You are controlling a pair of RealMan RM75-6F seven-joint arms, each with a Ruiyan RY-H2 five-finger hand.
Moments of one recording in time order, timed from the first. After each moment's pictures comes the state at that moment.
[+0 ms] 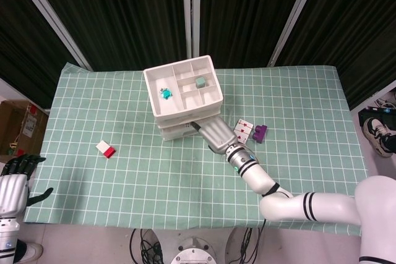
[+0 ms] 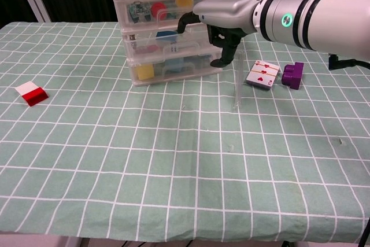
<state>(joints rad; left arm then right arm) -0.04 -1.24 -0.06 -1.49 1.49 1.55 0.01 1.07 -1.51 0.20 -1.62 -0.75 0.88 -0.80</state>
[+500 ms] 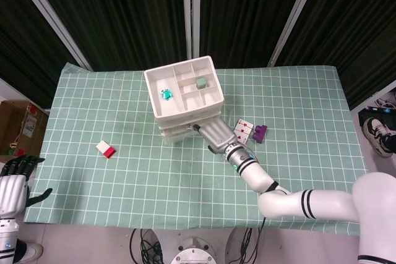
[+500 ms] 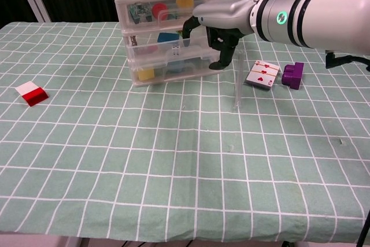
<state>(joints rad) -0.04 -1.24 -0.06 -1.47 1.49 1.55 0.00 1.11 -1.48 0.18 -1.64 -0.64 0.85 -0.77</state>
